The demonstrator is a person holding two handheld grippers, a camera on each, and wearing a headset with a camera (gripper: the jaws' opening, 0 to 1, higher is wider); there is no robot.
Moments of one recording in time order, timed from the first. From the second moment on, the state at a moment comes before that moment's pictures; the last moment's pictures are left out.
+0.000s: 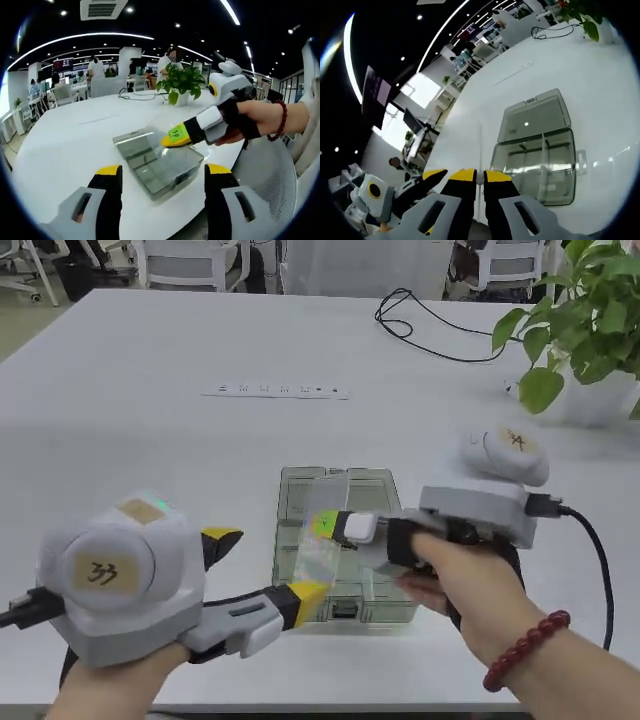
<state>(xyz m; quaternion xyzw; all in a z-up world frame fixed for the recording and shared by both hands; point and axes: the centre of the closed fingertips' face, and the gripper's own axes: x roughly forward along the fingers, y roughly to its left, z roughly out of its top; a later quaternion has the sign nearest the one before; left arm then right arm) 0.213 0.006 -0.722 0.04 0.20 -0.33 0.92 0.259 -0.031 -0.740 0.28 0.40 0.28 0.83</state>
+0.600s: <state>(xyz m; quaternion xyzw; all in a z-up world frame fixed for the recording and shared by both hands) 0.212 -0.002 -0.726 0.09 0.17 -0.37 0.91 0.262 -0.039 -0.771 0.25 0.54 0.19 0.78</state>
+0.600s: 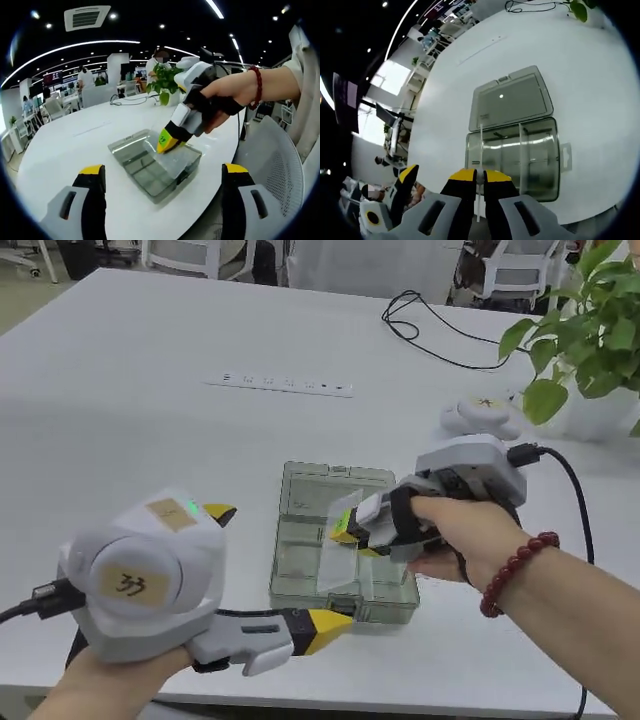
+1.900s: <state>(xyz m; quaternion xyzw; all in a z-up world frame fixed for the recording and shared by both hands) 0.218 -0.004 -0.731 0.08 0.17 -0.39 0.90 0.280 -0.042 -0.812 0.18 0.63 0.16 0.74</state>
